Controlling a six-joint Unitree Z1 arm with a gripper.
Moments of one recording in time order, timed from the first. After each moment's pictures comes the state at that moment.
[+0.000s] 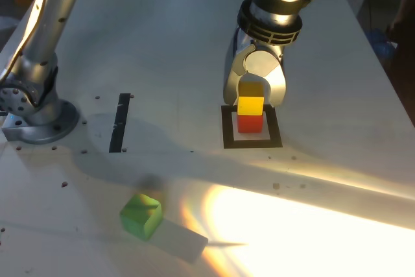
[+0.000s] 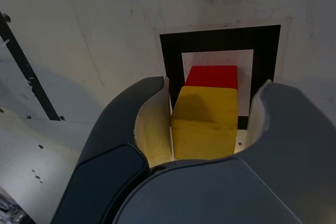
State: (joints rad) arm -0.05 2.14 -1.77 1.42 0.03 0.02
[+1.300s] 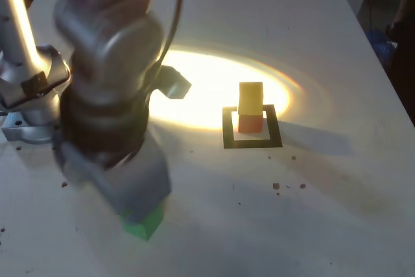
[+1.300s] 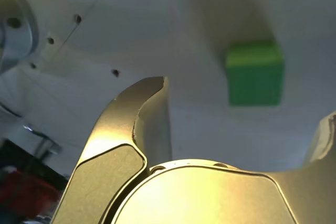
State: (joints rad) arm -0.84 1.85 -1.31 1.26 -0.09 -0.16
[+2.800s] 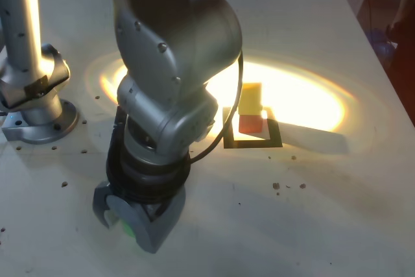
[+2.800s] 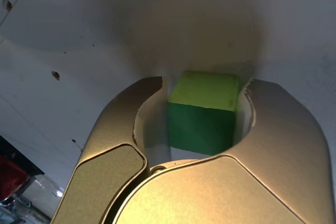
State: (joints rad) arm -0.78 2.05 -1.37 1.18 -0.11 -0.26
